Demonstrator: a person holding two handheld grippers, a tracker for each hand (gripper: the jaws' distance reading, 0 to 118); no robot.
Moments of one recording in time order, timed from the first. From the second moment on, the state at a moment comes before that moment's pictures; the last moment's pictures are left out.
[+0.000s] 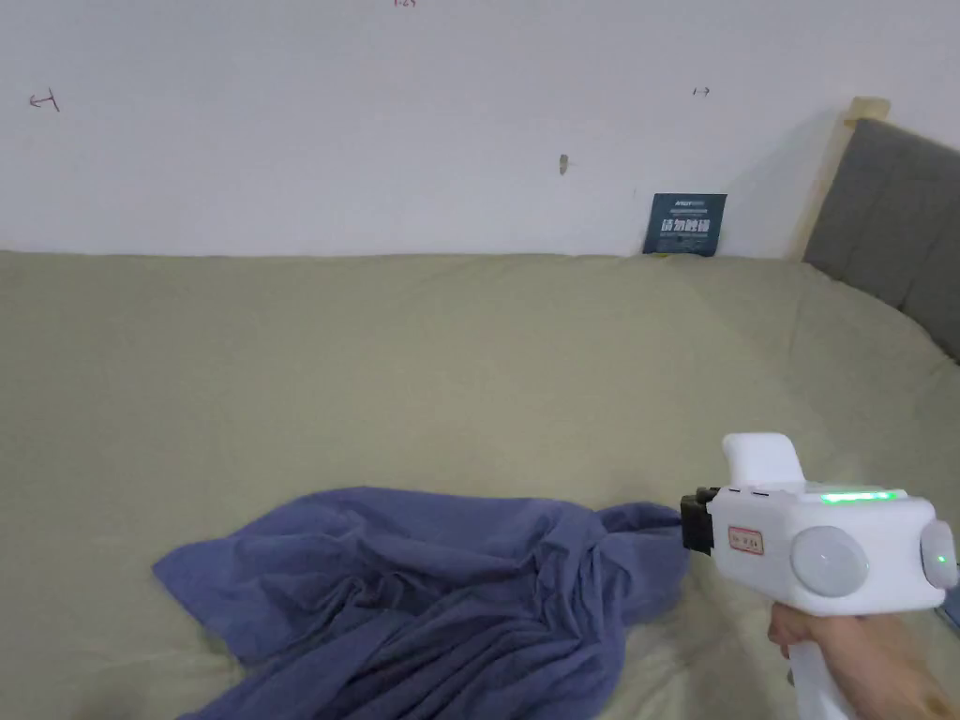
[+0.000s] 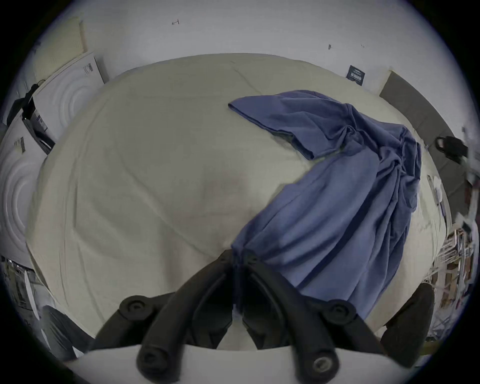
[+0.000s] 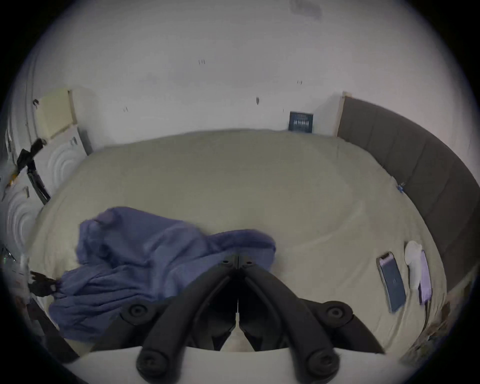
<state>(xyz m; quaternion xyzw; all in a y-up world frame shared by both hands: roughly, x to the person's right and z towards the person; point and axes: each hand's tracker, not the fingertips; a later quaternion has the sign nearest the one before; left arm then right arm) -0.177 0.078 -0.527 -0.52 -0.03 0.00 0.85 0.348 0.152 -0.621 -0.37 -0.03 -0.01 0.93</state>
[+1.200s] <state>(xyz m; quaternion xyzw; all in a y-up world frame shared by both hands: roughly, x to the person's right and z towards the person) -0.282 0.335 -0.524 -0.32 0.06 0.04 0.94 0.403 0.350 -0.526 -0.26 -0.01 -0.05 0.96</state>
